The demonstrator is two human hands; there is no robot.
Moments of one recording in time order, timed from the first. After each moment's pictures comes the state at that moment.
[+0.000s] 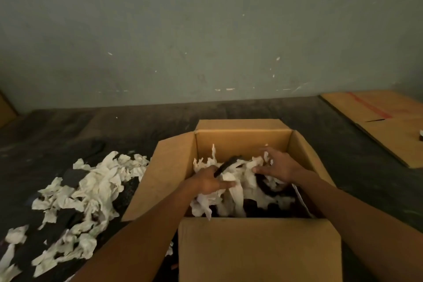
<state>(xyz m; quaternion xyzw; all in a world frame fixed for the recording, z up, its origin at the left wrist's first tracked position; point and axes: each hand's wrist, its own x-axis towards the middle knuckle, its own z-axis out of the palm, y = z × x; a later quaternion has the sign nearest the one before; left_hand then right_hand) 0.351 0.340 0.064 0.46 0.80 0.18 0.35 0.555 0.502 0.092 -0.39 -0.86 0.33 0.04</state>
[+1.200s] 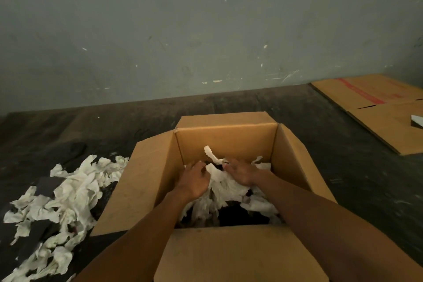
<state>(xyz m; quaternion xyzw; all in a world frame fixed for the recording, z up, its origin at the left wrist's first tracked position) 0.369 0.364 0.047 0.43 0.85 0.19 0.23 0.497 0.510 0.030 -0.36 -0.87 0.33 -0.09</state>
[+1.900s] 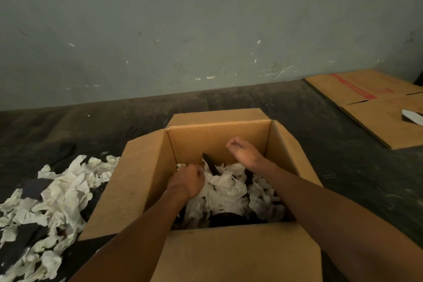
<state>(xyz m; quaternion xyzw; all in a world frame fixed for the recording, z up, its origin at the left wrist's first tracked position) 0.380 0.369 0.060 0.46 0.86 0.13 0.17 0.516 0.528 0.066 -0.40 -0.80 0.45 0.09</state>
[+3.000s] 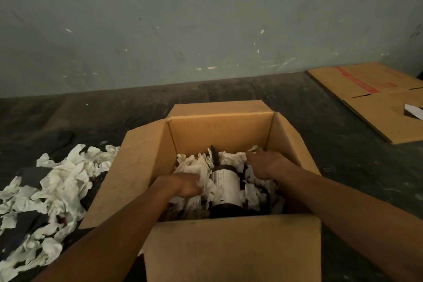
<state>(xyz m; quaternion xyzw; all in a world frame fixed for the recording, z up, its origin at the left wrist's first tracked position) 0.367 0.359 0.058 0.50 0.78 -0.14 0.35 0.549 0.525 0.054 -0.34 -0.91 0.04 -0.22</state>
